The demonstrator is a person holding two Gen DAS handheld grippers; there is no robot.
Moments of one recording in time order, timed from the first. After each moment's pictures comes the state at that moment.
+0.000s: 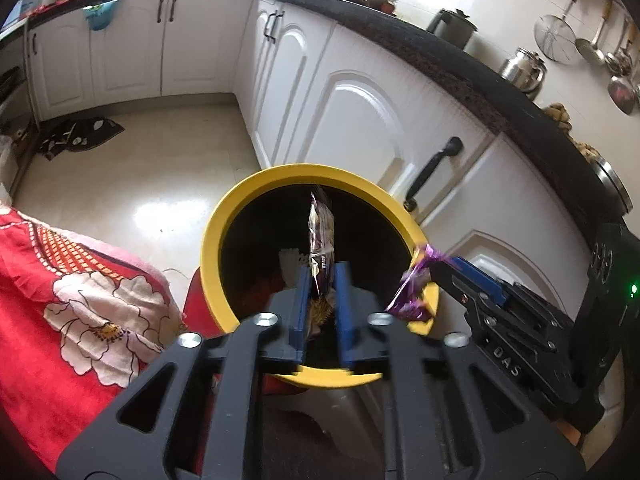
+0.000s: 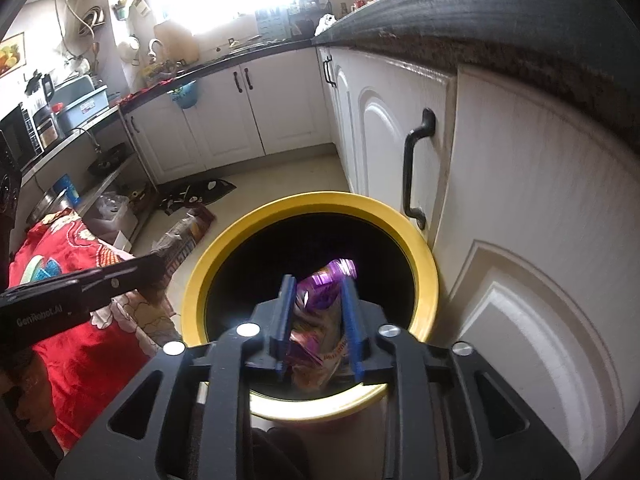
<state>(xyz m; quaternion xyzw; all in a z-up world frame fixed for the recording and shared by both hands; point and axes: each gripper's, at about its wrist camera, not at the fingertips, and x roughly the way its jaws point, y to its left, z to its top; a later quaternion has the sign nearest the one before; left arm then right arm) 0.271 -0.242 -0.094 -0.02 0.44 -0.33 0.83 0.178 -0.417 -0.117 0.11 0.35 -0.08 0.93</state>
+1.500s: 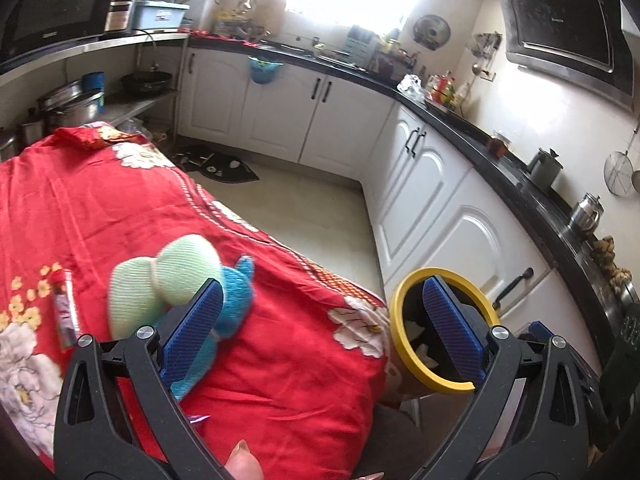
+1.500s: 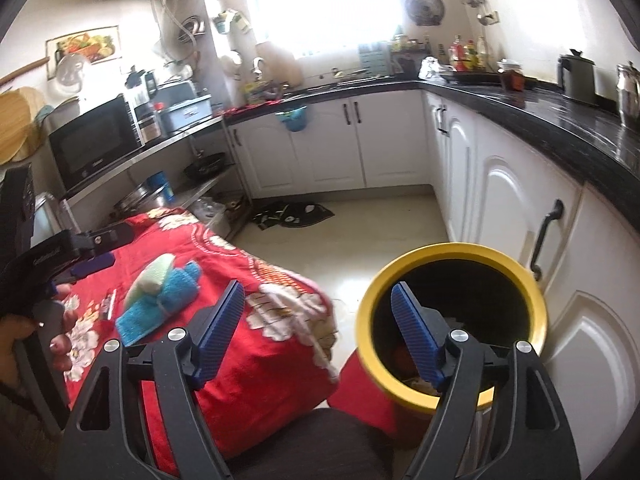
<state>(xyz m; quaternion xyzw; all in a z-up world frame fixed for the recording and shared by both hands) 0.221 -0.012 -0.002 -0.11 0.33 -0.13 0.93 0.145 -0.289 -0.034 0.09 0.28 0.08 0.95</state>
